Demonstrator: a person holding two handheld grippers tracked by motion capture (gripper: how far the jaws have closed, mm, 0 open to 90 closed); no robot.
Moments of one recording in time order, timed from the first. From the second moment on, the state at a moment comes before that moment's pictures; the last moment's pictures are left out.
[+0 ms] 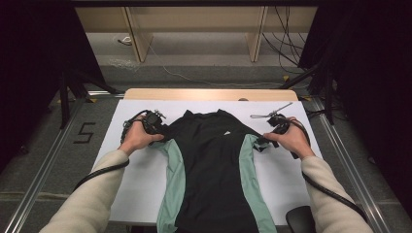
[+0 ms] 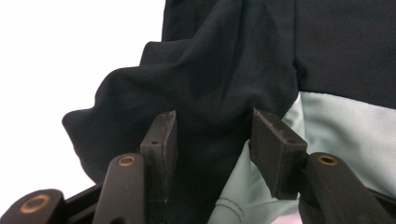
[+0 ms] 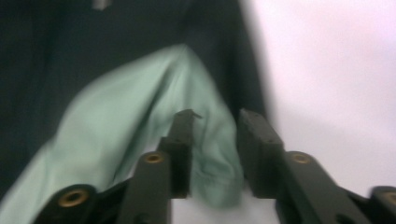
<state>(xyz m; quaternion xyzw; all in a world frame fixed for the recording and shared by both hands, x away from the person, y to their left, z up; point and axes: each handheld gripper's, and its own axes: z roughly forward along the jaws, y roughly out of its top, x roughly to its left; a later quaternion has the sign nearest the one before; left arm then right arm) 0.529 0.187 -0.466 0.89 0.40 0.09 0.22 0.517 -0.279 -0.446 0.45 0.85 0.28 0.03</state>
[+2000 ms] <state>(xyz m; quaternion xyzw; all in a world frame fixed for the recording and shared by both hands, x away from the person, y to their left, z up) 0.560 0.212 -0.446 0.88 0.44 0.15 0.14 0.555 -0.297 -0.431 0.50 0.80 0.25 0.21</state>
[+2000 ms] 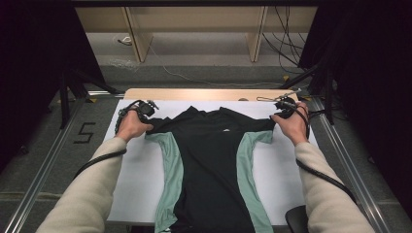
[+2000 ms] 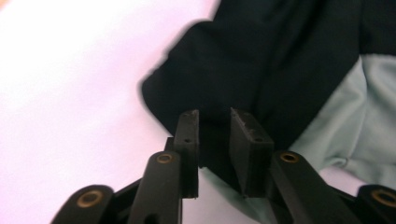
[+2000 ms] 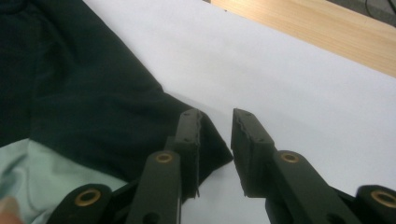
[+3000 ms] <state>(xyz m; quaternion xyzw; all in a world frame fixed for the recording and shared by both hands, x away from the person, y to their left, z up) 0.600 0.167 -0.467 0.85 0.48 0.10 0.21 0.528 -0.289 -0.441 0.49 0.81 0.29 0.17</state>
